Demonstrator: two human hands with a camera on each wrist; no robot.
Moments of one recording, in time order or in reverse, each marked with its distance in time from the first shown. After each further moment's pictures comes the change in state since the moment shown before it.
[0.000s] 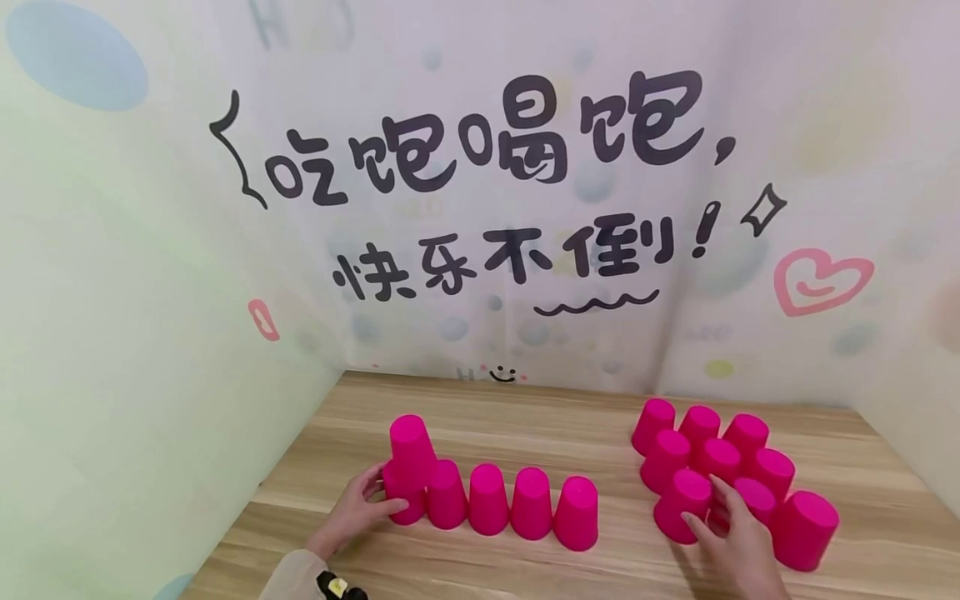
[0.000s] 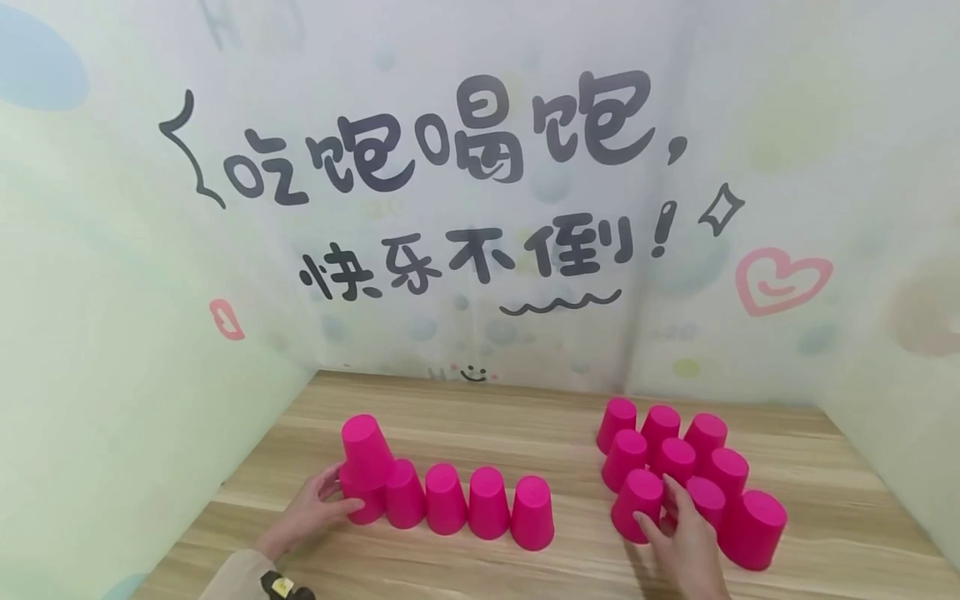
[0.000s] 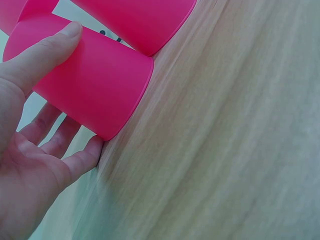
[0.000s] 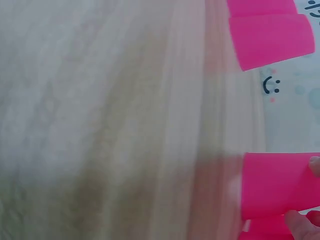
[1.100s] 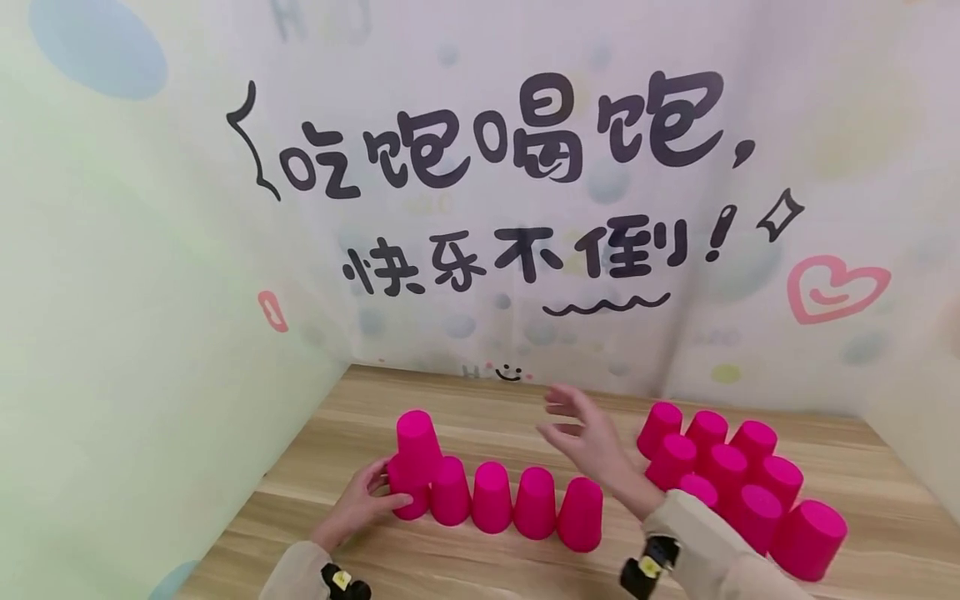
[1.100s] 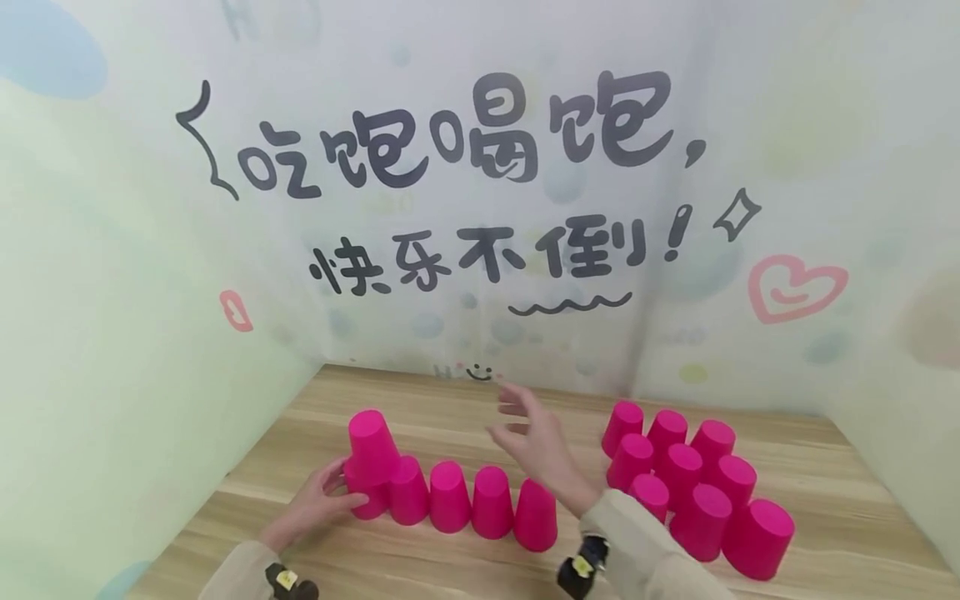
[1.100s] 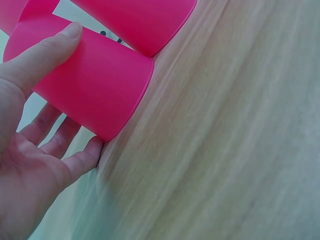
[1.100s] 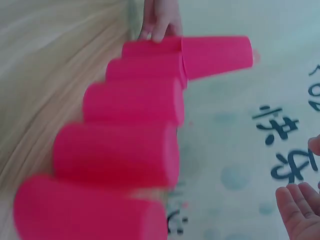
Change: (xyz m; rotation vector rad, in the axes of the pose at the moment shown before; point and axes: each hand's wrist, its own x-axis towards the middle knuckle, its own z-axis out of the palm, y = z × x) left_hand -0.002 0.005 0.002 -0.048 0.007 -0.005; right_hand 0.050 -0.175 0.058 0.541 -0.160 -0.520
